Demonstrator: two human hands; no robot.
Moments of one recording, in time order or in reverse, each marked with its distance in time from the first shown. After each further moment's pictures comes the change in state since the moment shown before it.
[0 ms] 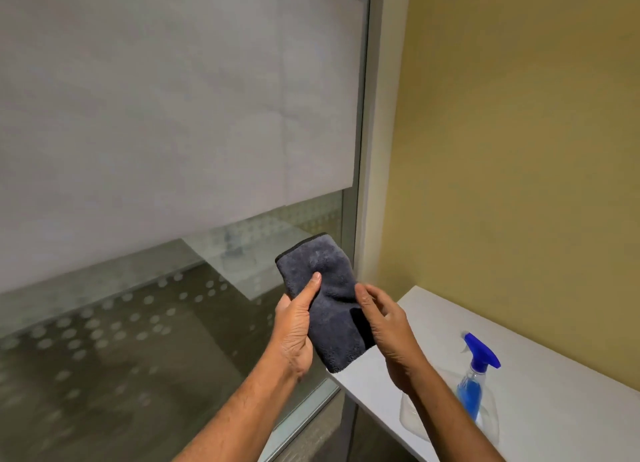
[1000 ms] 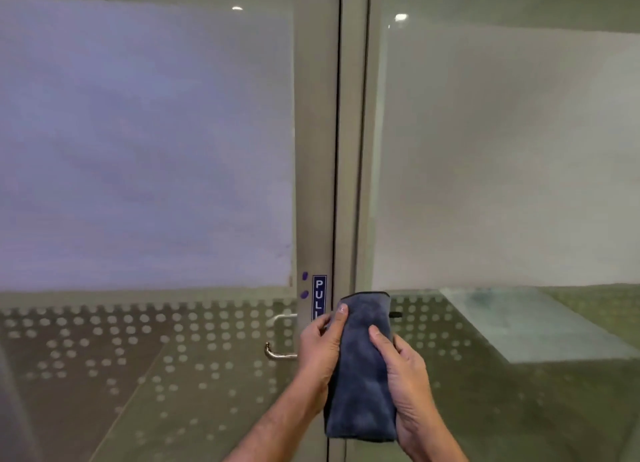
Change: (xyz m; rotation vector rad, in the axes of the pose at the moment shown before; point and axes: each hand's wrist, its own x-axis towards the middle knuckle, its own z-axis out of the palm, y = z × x) left_hand -0.263 0.304 -0.378 0.285 0.629 0.415; right_hand -0.245 -0.035 0.504 0.344 -0.494 0.207
